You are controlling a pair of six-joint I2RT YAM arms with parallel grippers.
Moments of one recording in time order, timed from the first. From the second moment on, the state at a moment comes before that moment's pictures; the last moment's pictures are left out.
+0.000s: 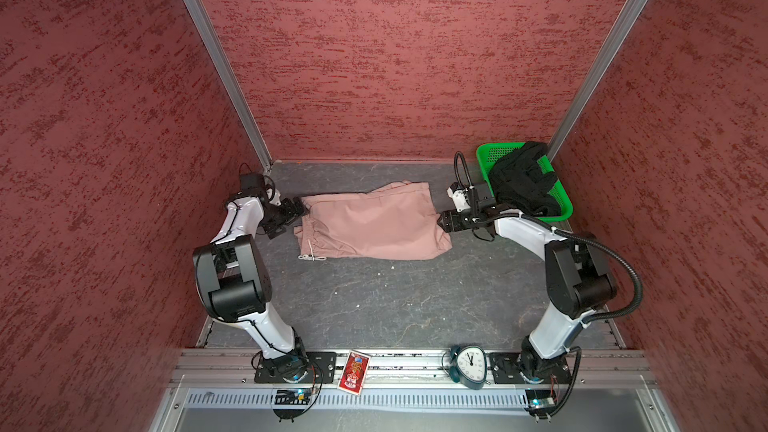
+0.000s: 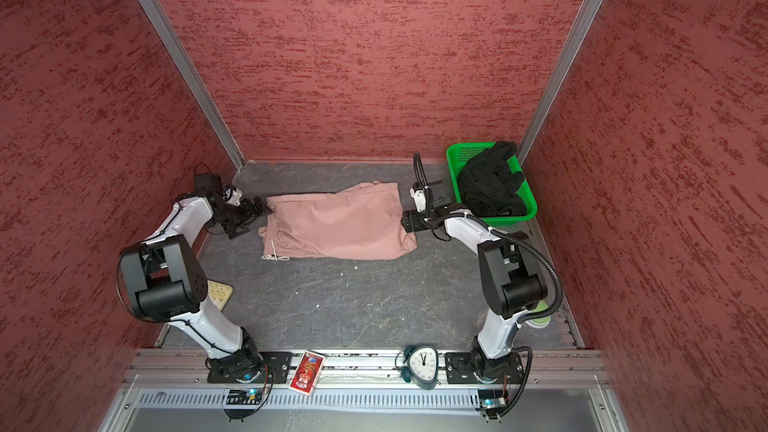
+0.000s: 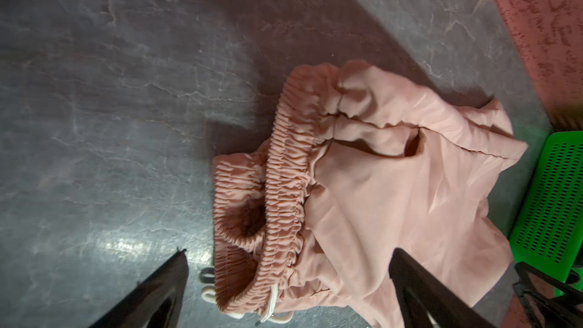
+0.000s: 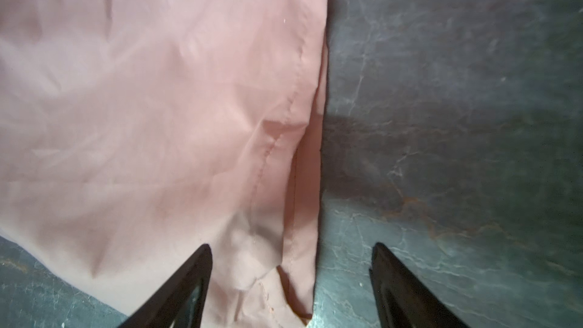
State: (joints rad) left arm 0.32 1.72 1.30 -0.77 0.42 -0.28; right arm 0.29 1.76 1.14 -0.30 -0.28 0.12
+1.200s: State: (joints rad) left arm 0.33 1.67 1.08 -0.32 0.56 -0.27; right arm 0.31 1.62 0.99 -0.18 -0.33 0.27
